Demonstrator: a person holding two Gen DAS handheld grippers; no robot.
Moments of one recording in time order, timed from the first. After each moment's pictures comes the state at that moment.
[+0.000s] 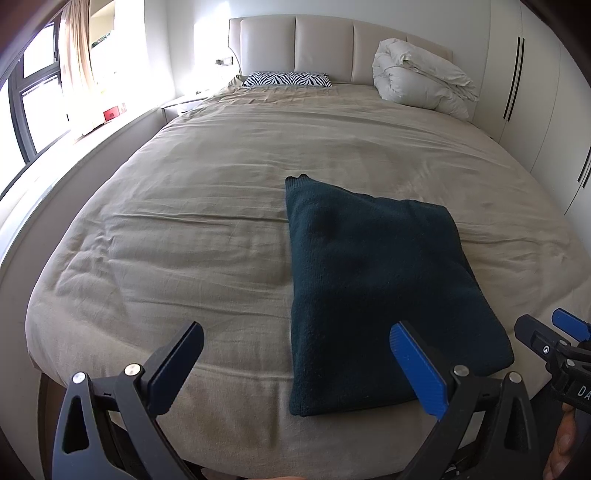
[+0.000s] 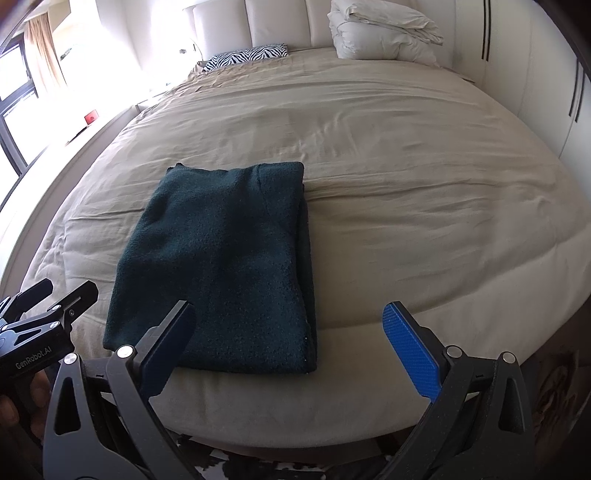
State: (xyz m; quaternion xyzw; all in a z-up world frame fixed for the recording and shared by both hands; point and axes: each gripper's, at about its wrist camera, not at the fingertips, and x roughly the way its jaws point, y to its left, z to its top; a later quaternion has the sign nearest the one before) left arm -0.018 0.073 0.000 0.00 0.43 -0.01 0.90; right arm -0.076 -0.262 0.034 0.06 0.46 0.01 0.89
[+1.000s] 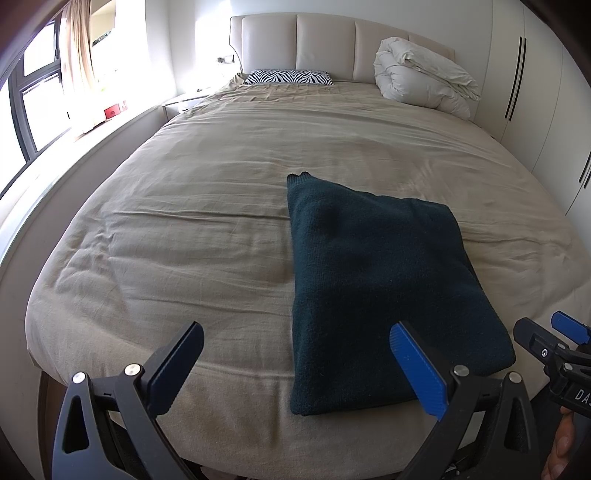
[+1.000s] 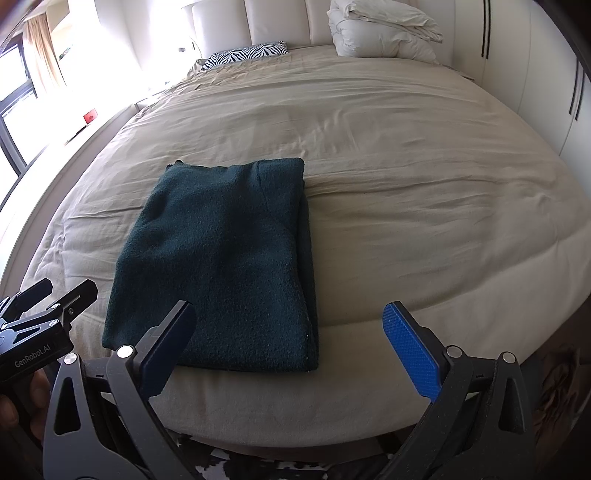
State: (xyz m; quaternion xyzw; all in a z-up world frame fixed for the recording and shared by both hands) left arm -0.016 0.076 -0.004 0.00 0.43 -0.01 0.90; right arm -0.076 -0.262 0.033 0.06 0.46 0.01 0.88
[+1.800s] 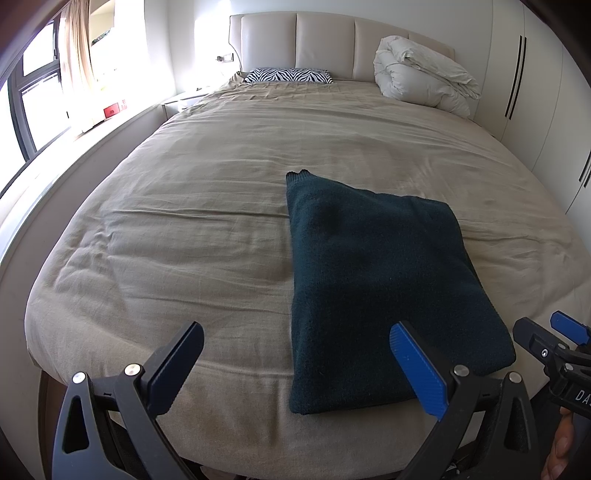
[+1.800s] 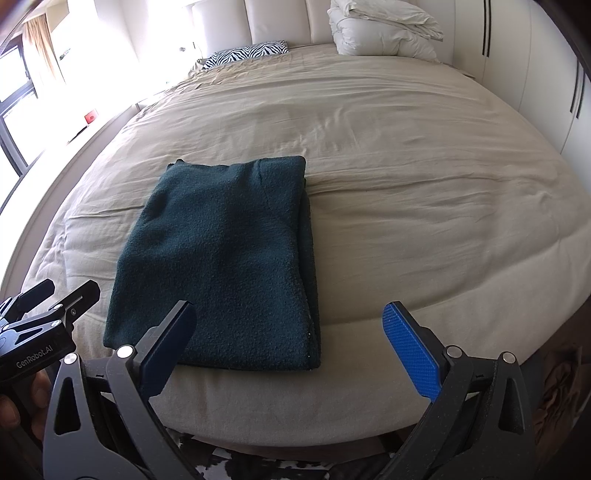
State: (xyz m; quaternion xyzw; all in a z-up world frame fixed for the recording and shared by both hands) left arm -0.015 0.077 -0.006 0.00 0.44 -0.01 0.90; right arm -0.080 -0.260 0.031 0.07 0.46 0.01 0.88
